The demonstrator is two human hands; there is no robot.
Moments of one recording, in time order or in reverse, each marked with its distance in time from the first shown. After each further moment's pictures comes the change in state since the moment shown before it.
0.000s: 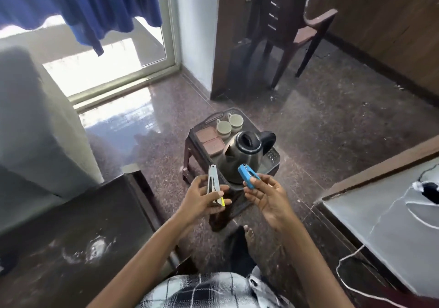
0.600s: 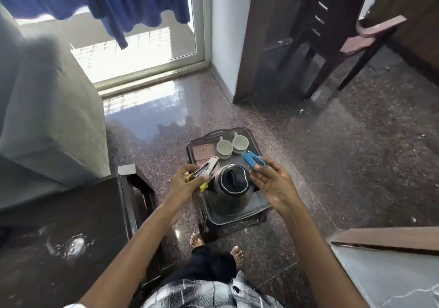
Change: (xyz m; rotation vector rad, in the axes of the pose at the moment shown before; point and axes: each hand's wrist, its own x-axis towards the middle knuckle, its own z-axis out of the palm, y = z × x) left_hand 0.121 0.069 0.058 -0.013 0.428 0.095; right_hand 0.169 -0.137 -0.013 -0.007 -0.159 0.106
